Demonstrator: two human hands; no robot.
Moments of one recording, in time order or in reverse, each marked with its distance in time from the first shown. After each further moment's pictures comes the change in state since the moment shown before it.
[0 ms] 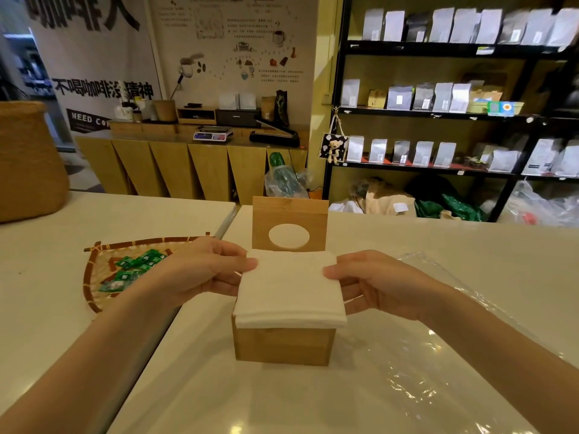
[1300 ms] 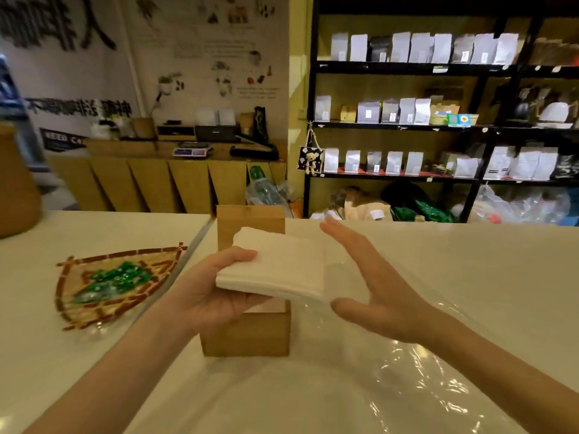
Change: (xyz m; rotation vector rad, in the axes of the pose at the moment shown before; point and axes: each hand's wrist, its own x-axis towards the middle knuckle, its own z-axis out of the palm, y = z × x) left_hand -0.026 0.012 0.067 -0.949 -0.340 -0.028; right_hand -0.068 0.023 -0.008 -0.778 0.343 -0.682
